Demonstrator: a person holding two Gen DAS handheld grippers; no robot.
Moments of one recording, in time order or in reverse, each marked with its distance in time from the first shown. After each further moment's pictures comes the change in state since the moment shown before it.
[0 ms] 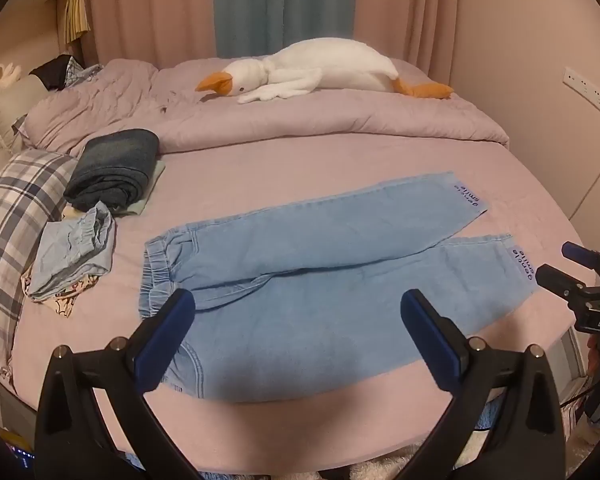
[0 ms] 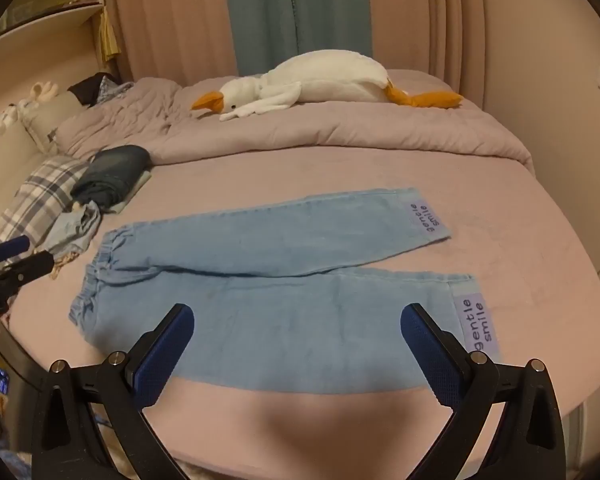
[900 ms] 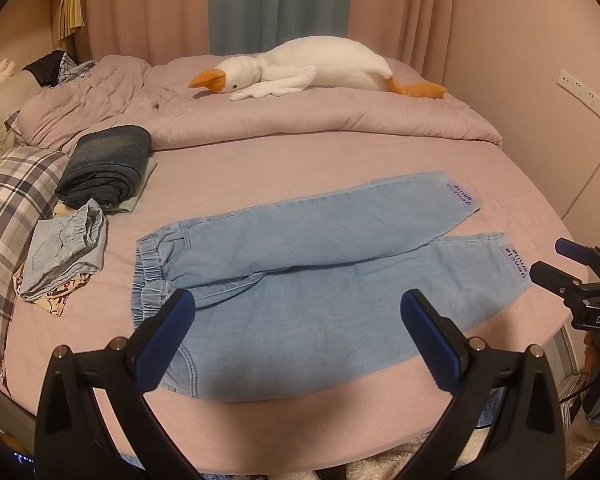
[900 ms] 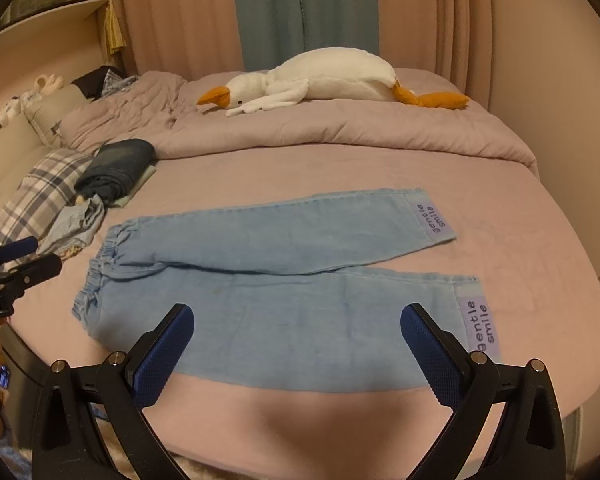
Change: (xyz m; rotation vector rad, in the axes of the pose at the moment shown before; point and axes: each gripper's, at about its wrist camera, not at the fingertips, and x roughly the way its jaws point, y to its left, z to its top) left arm 0.003 0.006 -0.003 -0.021 0.012 -0.045; right arm -0.001 0.012 0.004 -0.028 0.034 0.011
